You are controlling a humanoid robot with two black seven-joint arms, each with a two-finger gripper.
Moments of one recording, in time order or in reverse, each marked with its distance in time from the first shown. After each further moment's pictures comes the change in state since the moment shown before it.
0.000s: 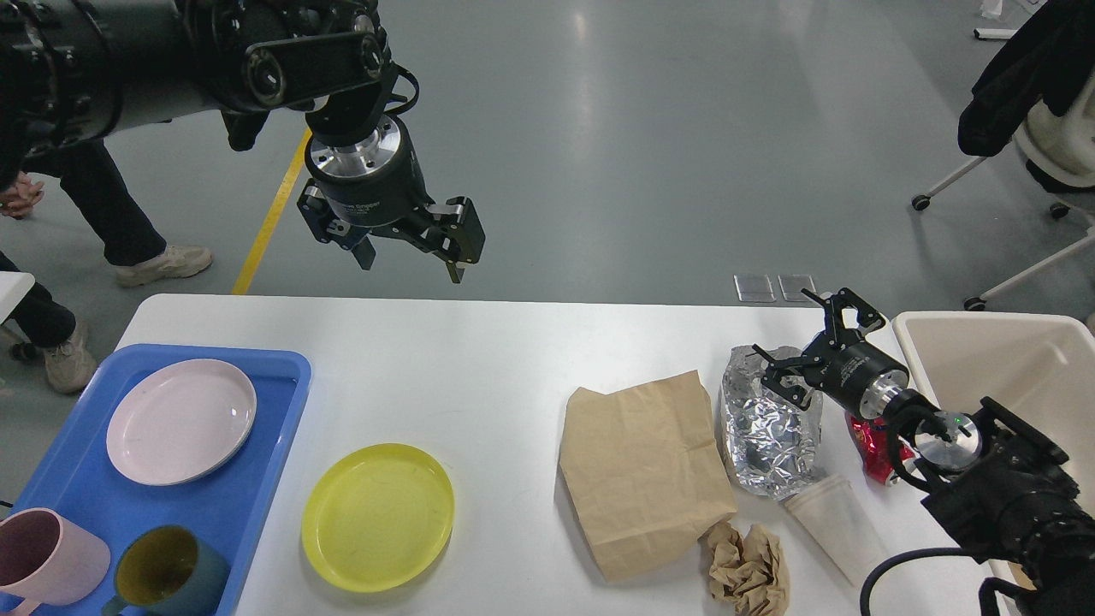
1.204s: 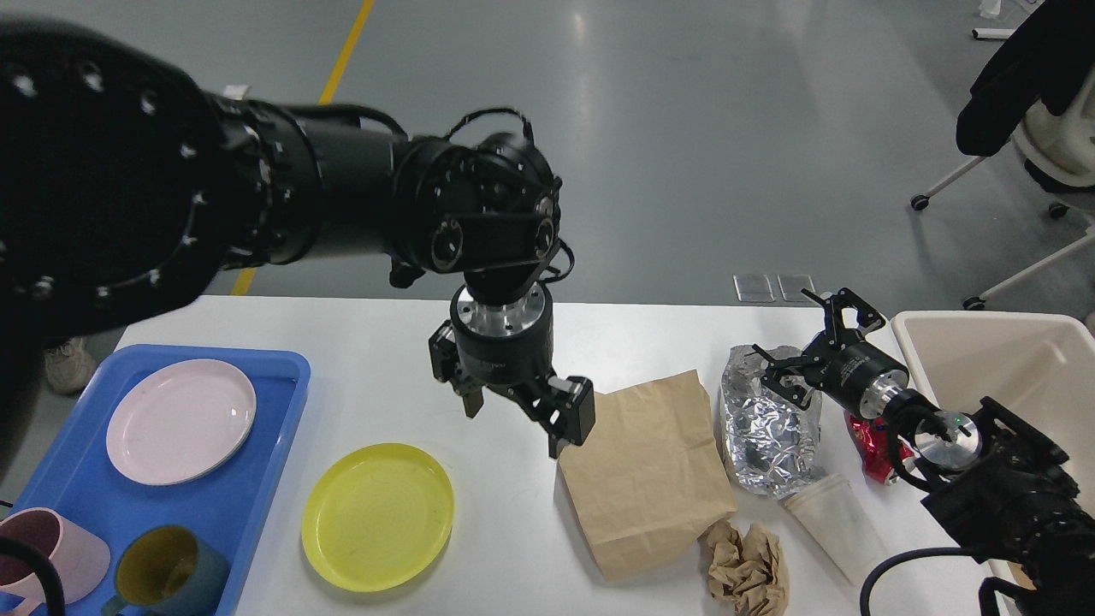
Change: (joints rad) left arm 0.111 -0.261 -0.174 -0.172 0.002 0.002 -0.007; right arm 0.001 0.000 0.000 0.000 0.000 0.000 0.000
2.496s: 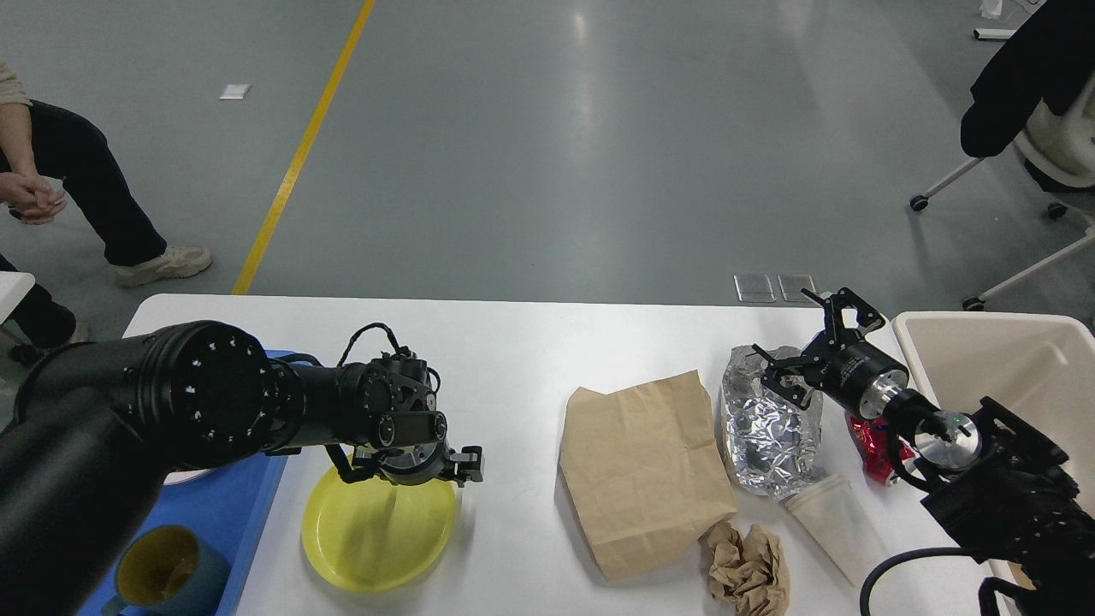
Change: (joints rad) left arm 0.645 0.053 0.106 0.267 -0.022 0.619 0.178; right arm 0.000 0.000 0.000 0.000 0.000 0.000 0.000
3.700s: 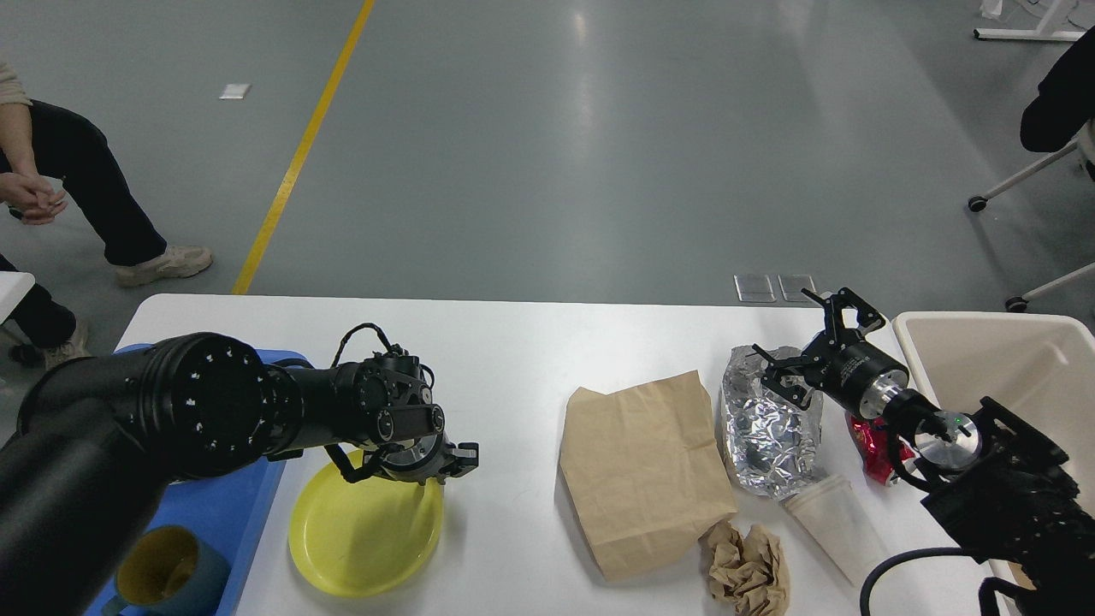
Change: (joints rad) left arm 0.030 -0.002 -0.013 0.060 -0.055 -0.009 -0.002; right arm 0.000 0.000 0.000 0.000 0.000 0.000 0.000
